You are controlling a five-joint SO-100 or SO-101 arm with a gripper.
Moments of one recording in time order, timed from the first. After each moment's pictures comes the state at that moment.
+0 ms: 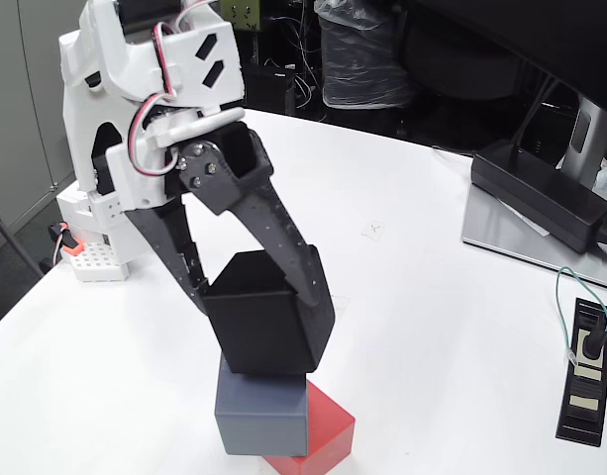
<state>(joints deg) 32.0 91.0 62.8 87.5 -44.6</state>
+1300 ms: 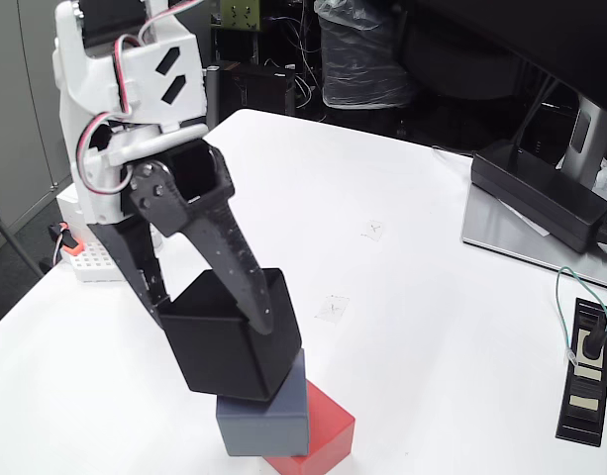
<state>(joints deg) 37.1 90.6 62.8 87.5 -44.6</state>
